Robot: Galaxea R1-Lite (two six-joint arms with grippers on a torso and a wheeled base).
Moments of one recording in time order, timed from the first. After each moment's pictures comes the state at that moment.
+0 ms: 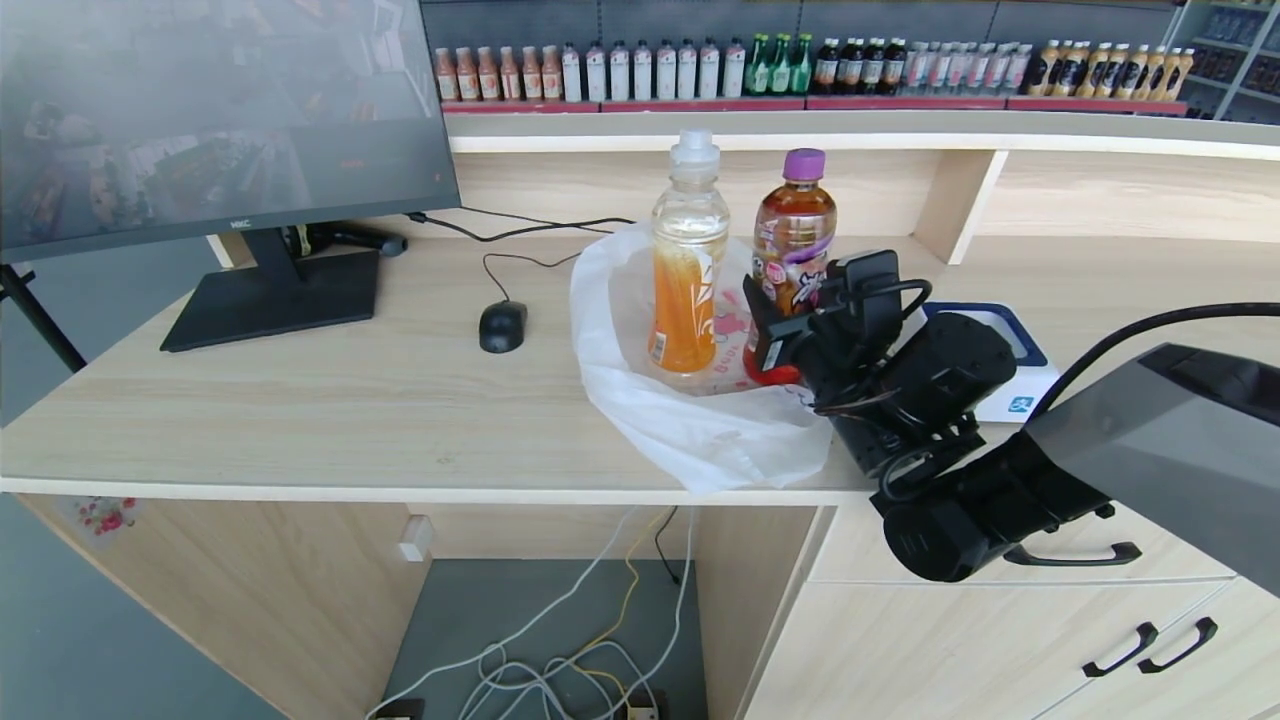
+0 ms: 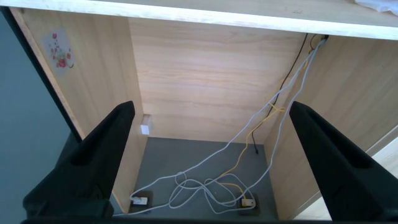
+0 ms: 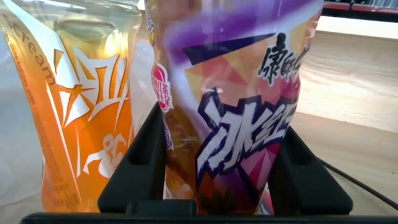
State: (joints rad) left arm 0.00 0.00 0.00 0.00 0.00 0.00; right arm 0.48 2.20 -1.07 -1.57 -0.12 -0.24
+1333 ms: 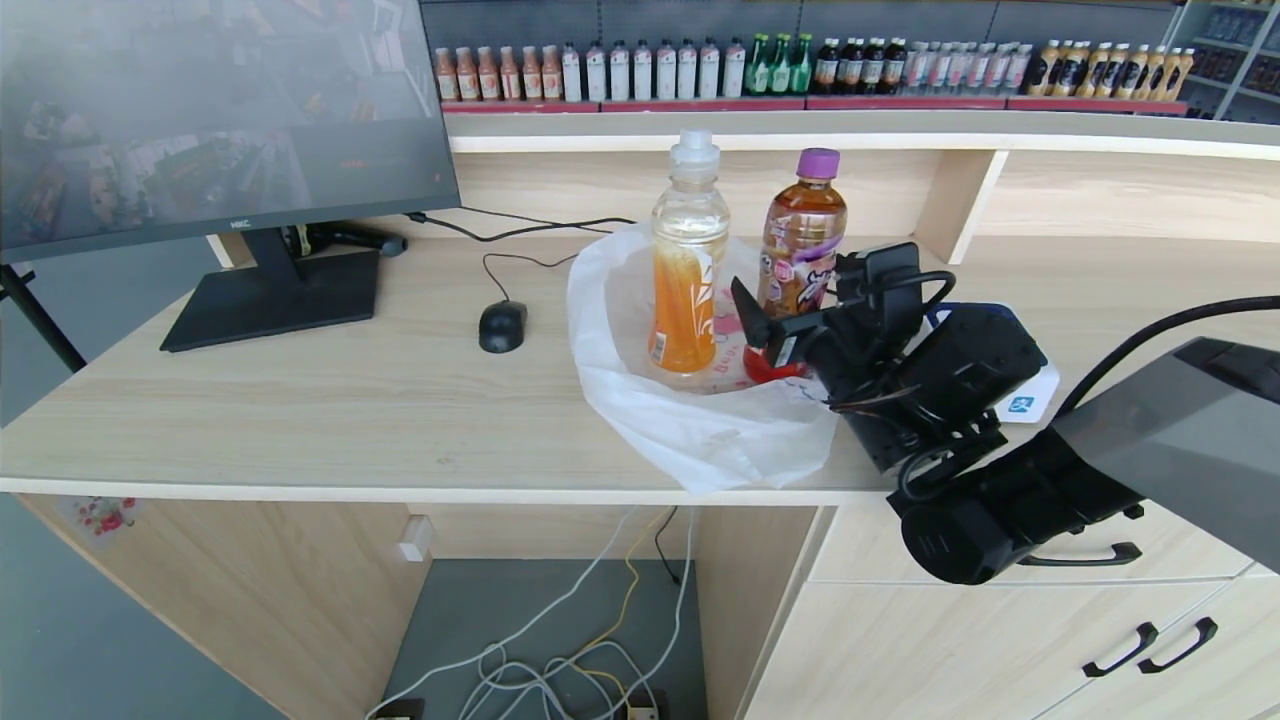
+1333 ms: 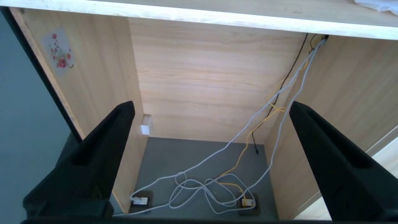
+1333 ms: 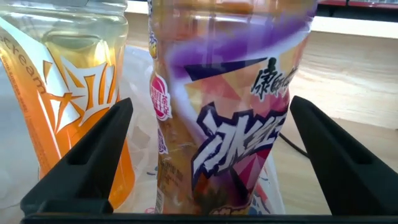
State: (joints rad) left arm 0.00 0.00 0.00 0.00 0.00 0.00; right arm 0.47 2.15 -1.02 -1.57 -0.12 -0.22
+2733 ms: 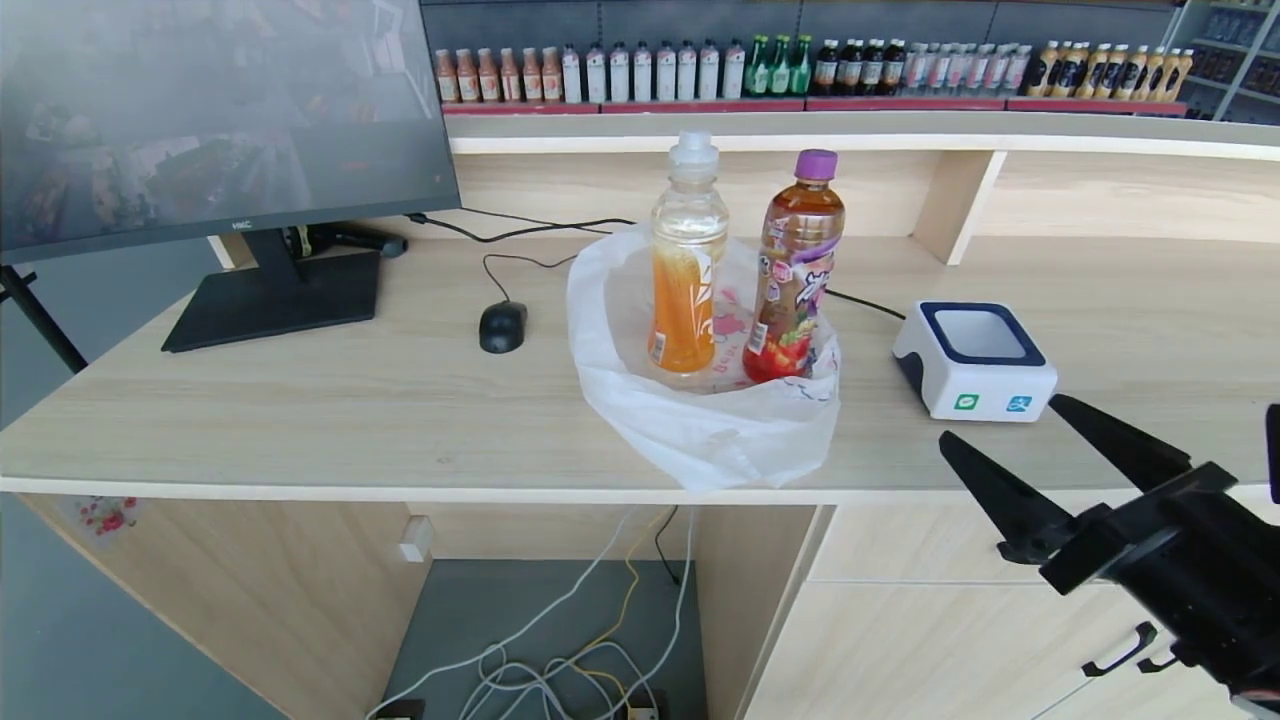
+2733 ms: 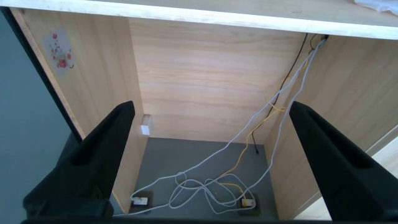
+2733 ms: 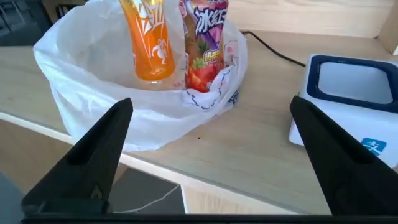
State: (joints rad) left arm 0.00 0.00 0.00 0.00 0.00 0.01; right arm 0.49 1.43 -0.07 -1.57 -0.13 -0.04
